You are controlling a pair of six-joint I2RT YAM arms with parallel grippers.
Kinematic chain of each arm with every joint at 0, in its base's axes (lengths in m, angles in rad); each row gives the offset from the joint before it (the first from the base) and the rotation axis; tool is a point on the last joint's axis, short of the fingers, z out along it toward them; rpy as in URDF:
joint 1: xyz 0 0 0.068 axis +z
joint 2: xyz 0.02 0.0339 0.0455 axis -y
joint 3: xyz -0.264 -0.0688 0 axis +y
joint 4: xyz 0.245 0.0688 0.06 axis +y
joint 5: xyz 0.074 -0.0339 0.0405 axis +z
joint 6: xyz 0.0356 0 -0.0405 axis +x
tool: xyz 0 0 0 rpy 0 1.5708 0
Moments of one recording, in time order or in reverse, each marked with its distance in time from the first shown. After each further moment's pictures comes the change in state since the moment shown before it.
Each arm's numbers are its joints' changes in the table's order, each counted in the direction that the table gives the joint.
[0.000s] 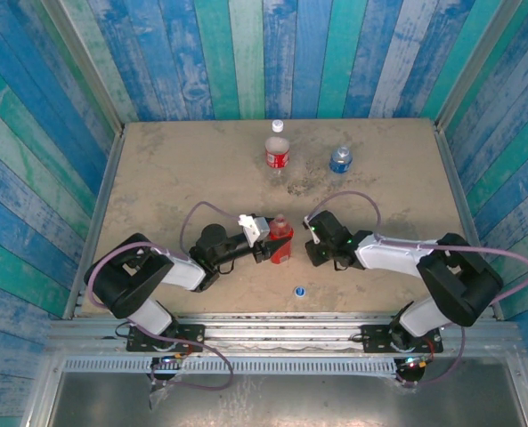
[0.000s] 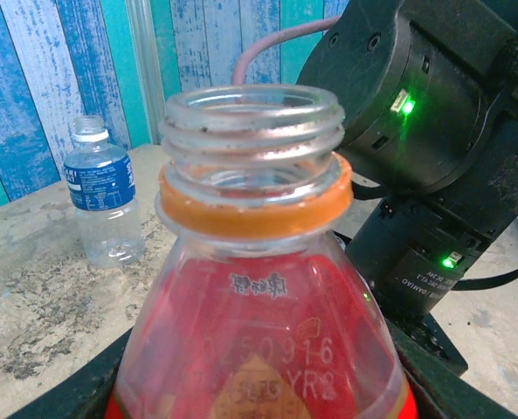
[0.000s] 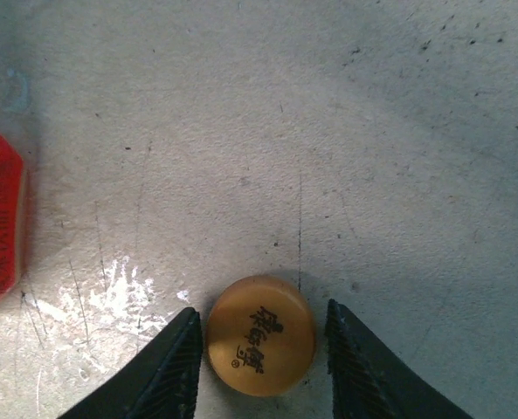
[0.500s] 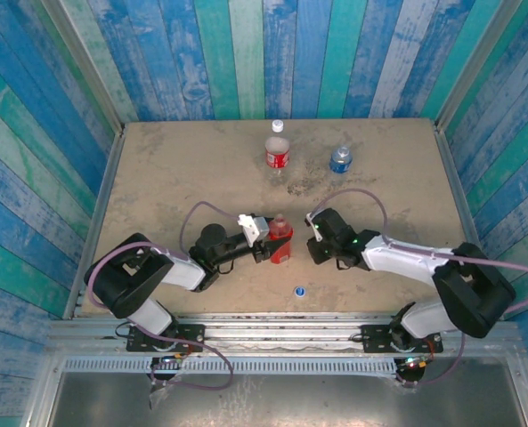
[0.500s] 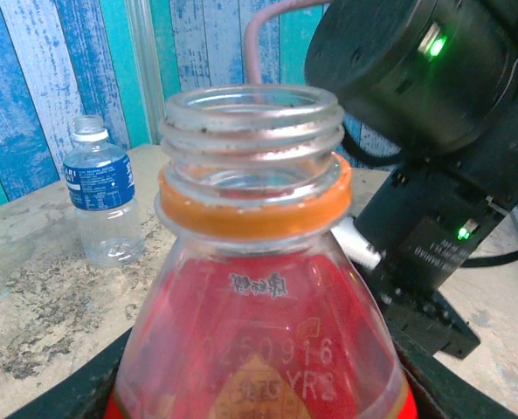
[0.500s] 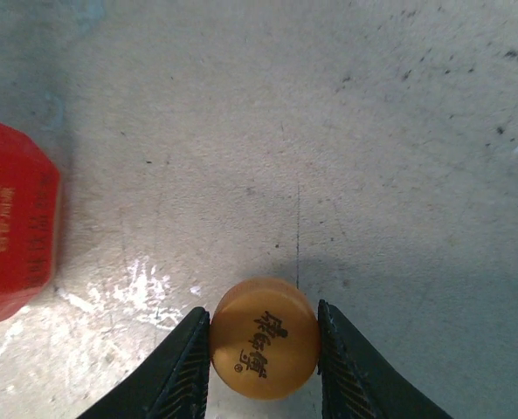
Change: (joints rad) left arm 0.008 -0.001 0.002 -0.005 -0.007 -0.005; right arm 0.002 0.113 -0.015 0.072 0.000 -0.011
